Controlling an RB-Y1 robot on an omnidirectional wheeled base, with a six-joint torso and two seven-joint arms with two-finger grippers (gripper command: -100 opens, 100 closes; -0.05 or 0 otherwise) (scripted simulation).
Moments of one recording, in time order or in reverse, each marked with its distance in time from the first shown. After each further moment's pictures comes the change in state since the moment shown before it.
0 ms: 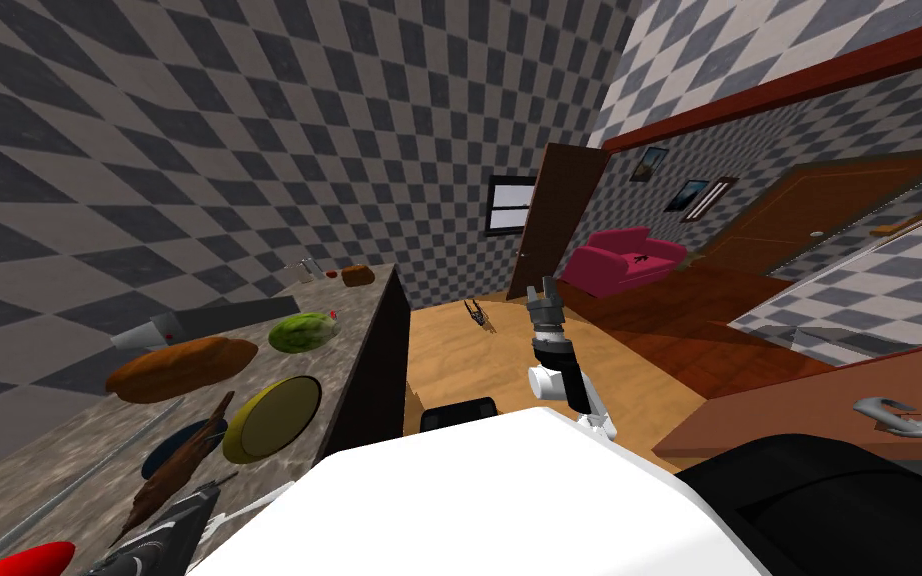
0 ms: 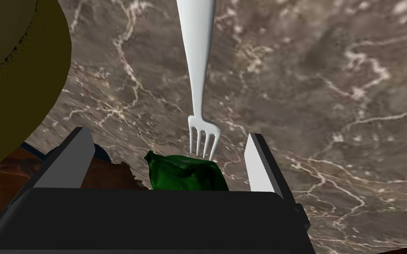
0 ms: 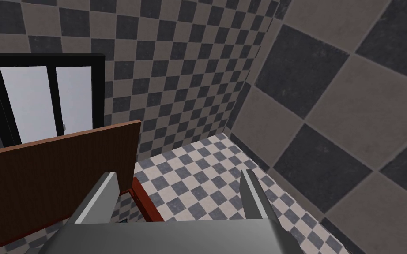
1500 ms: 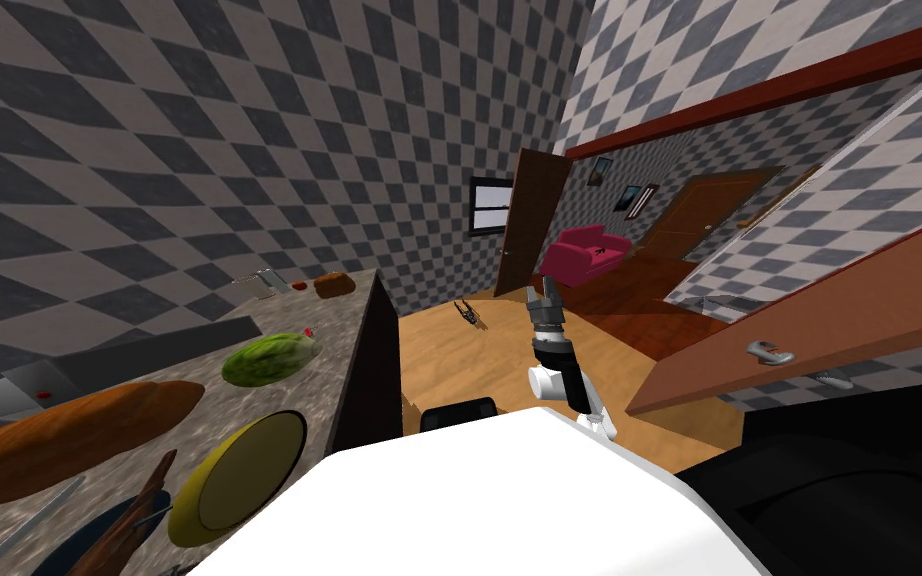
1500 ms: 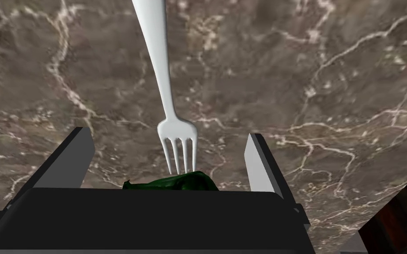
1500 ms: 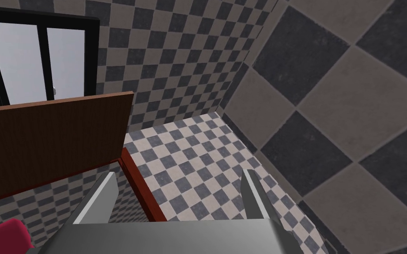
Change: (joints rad) left arm 0.033 0.027 0.102 0.054 0.125 0.392 -0.094; right arm 0.000 0.000 0.000 0.000 0.000 0.000 0.000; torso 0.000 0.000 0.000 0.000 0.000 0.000
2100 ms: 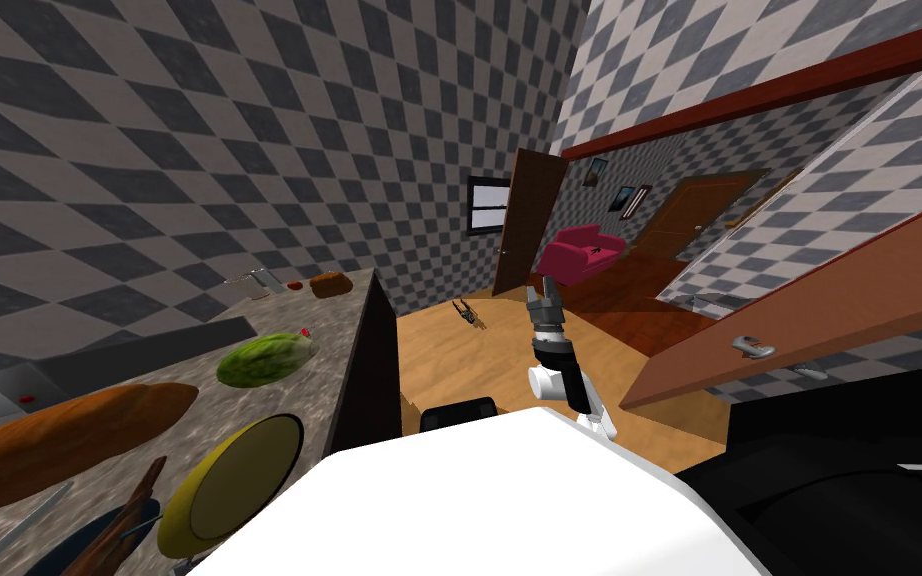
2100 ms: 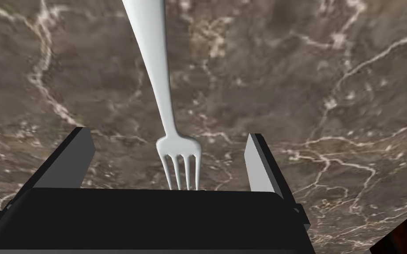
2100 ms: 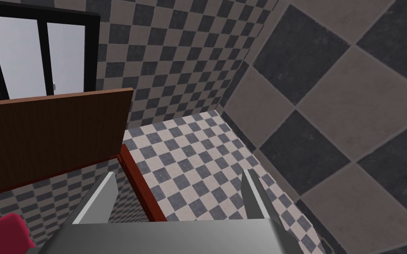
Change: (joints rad) left arm -0.024 0.005 -0.042 0.073 -0.037 -0.056 -0.005; right arm 0.000 0.000 0.000 0.000 0.000 0.000 0.000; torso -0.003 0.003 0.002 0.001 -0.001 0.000
